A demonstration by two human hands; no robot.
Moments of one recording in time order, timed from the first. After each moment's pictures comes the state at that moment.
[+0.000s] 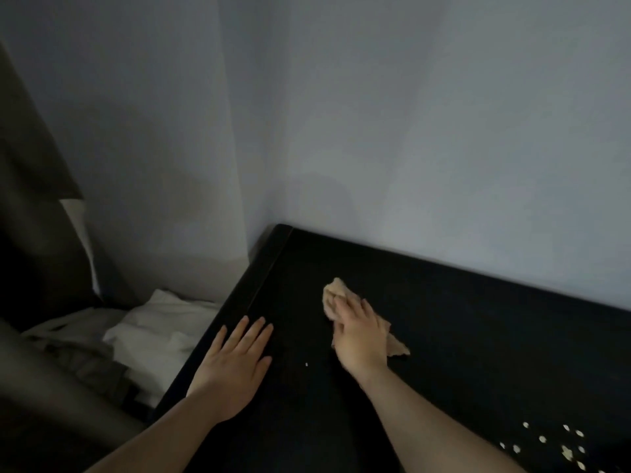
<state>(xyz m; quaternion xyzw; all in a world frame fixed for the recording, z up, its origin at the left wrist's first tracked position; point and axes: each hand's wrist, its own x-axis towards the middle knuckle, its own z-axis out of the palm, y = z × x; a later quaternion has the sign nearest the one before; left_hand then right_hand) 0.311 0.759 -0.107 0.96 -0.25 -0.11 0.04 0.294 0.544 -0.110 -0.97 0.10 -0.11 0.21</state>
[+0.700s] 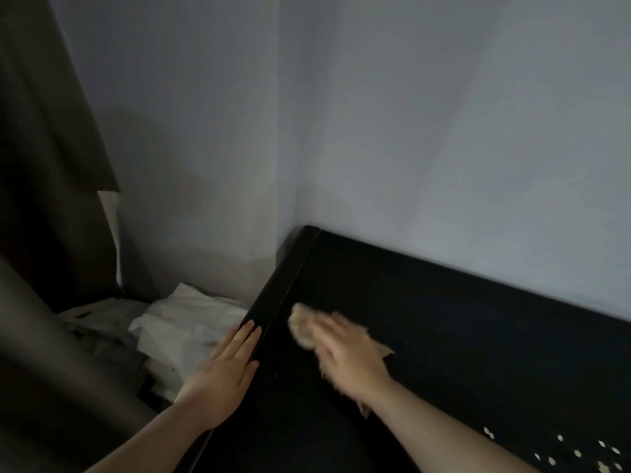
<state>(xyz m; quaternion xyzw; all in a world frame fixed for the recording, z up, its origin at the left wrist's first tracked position) 0.308 0.824 -0.112 0.95 -0.18 -0.16 0.19 0.285 0.592 -0.110 -0.97 -0.12 -0.05 0.21</state>
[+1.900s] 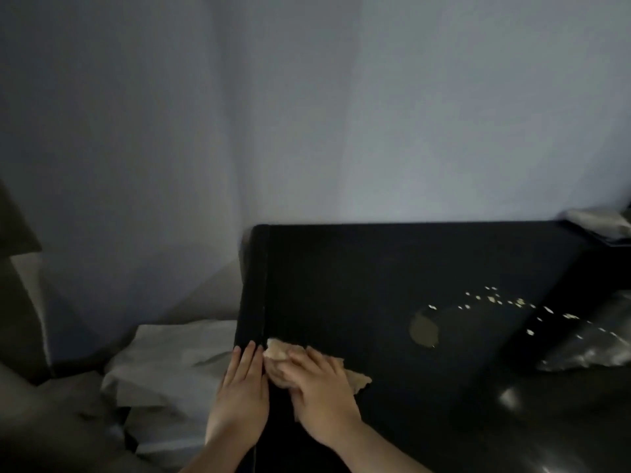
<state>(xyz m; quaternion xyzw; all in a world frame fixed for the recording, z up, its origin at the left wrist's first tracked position) 0.249 0.865 -0.108 0.93 -0.30 -0.12 0.16 0.159 0.745 -0.094 -0.97 0.09 -0.05 0.22</state>
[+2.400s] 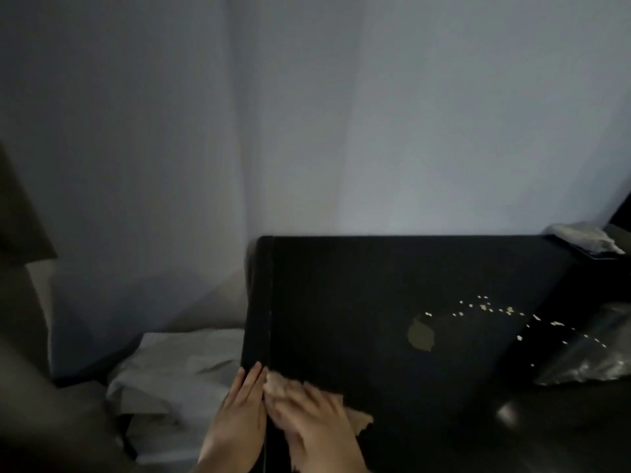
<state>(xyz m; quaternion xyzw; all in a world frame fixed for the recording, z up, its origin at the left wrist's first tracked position) 0.240 0.896 -0.122 0.92 -0.33 -0.15 0.16 0.129 0.785 -0.087 -0.98 0.08 0.03 0.19</state>
